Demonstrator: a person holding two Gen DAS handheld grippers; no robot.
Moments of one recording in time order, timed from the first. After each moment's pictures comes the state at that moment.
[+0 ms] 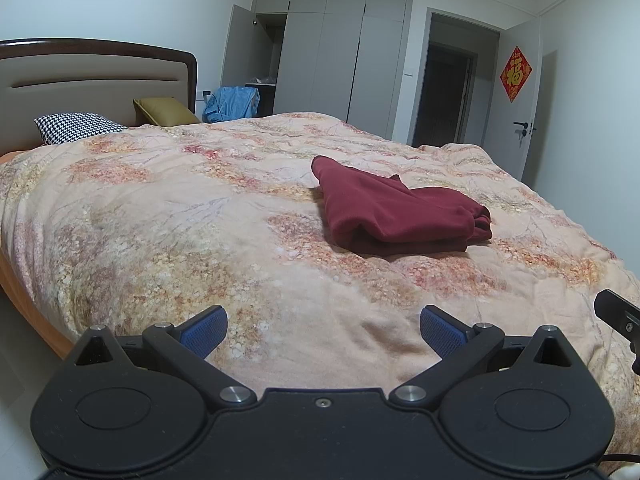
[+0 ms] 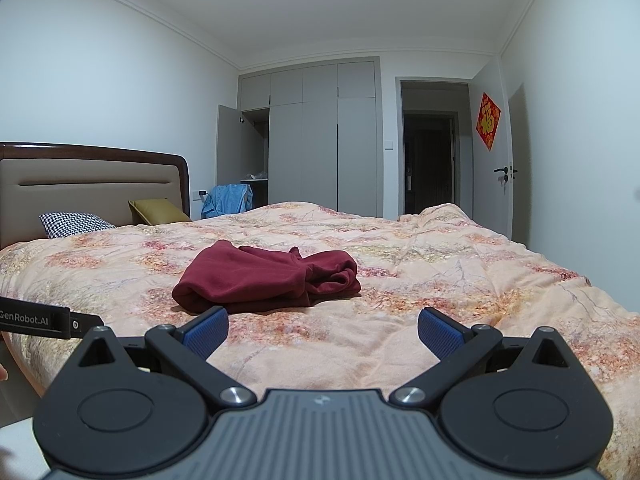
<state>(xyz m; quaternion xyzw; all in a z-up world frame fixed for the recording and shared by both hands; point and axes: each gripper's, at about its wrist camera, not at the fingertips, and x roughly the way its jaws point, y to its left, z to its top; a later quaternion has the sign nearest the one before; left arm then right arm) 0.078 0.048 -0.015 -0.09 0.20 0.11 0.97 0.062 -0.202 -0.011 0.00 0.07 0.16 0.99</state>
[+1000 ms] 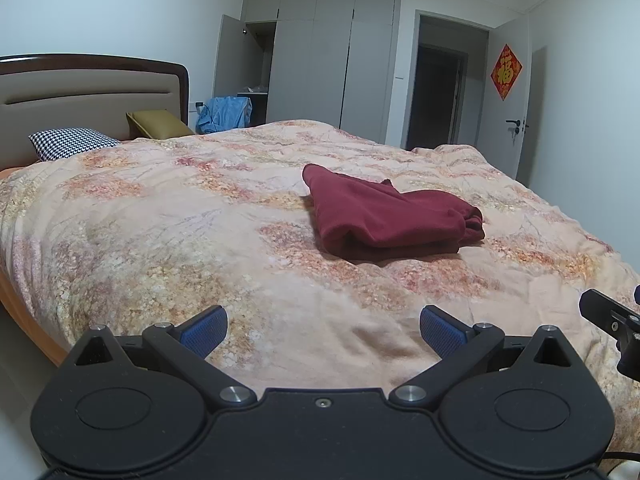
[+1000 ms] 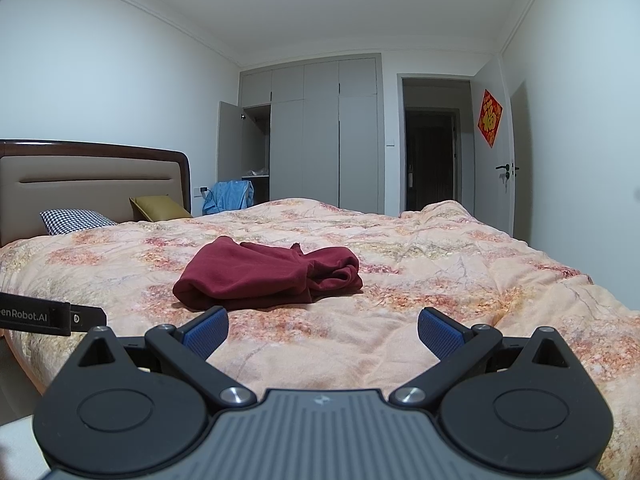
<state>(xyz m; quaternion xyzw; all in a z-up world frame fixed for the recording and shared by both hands) 0.078 0.039 -0.012 -0.07 0.19 0.11 0.97 0.065 -0.199 -0.015 0.00 0.07 0.16 0.98</state>
